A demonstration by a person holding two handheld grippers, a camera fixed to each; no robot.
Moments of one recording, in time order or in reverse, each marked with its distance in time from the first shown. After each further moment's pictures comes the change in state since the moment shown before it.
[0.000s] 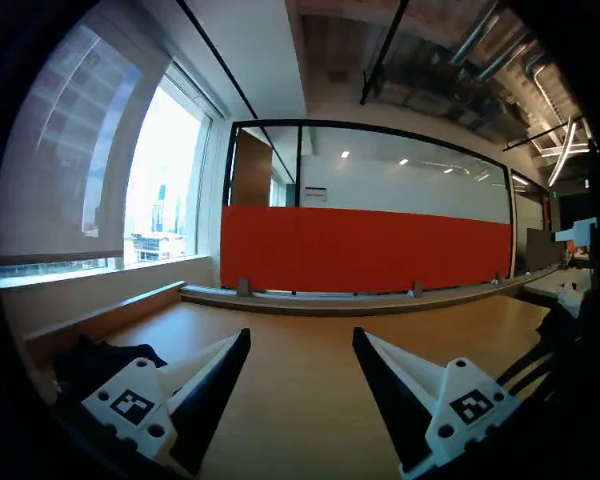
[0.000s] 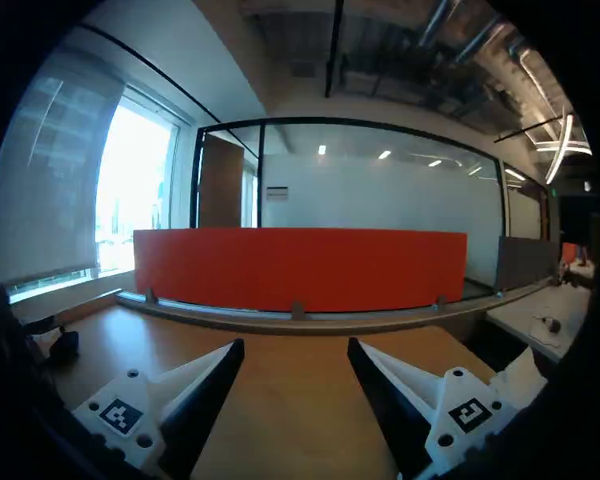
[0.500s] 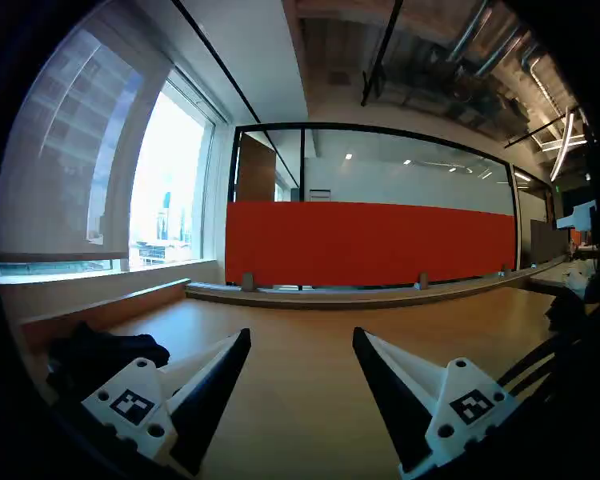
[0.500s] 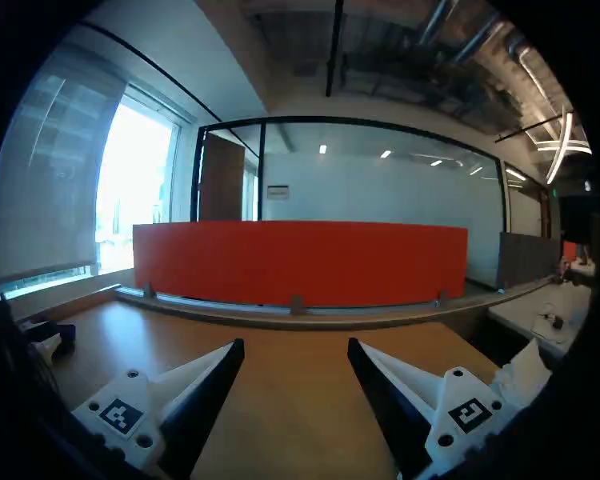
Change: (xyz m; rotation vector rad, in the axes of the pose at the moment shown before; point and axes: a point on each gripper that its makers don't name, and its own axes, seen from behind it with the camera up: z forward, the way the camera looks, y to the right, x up) left arm -0.036 -0.002 -0.002 0.028 0.025 0.018; right arm -0.025 0.005 0.007 0.009 0.003 -0.003
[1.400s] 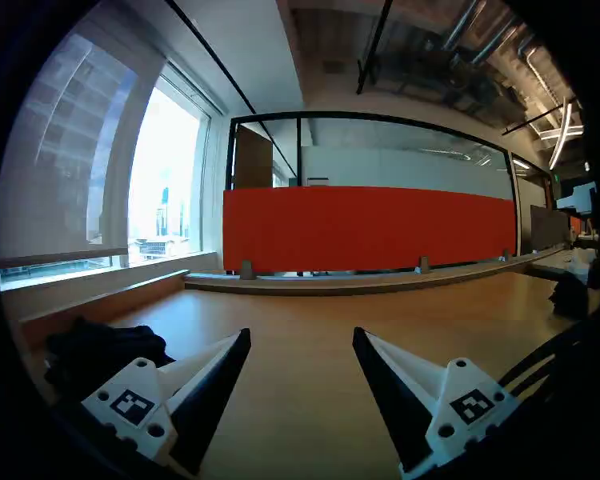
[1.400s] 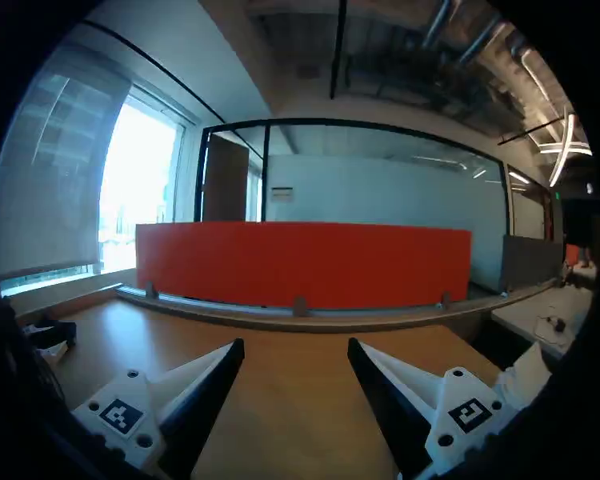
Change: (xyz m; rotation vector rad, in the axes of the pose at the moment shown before) left arm -0.021 0.003 0.005 -0.005 -0.044 0.031; right arm 0.000 0.003 0.003 0.006 0.013 -0.013
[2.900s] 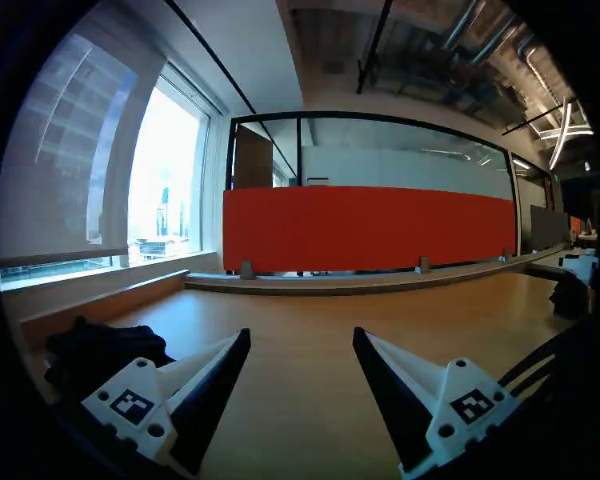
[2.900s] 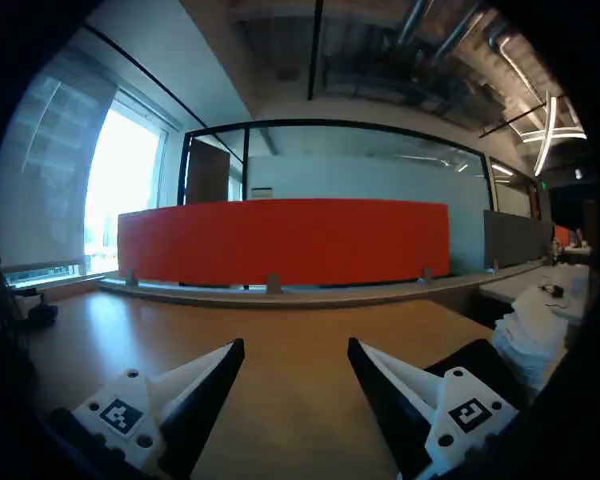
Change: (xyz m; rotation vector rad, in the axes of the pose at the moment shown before) left arm -0.002 0.001 -0.001 0.000 0.000 0.002; right arm -0.110 0.055 -0.003 -0.068 0.032 0.043
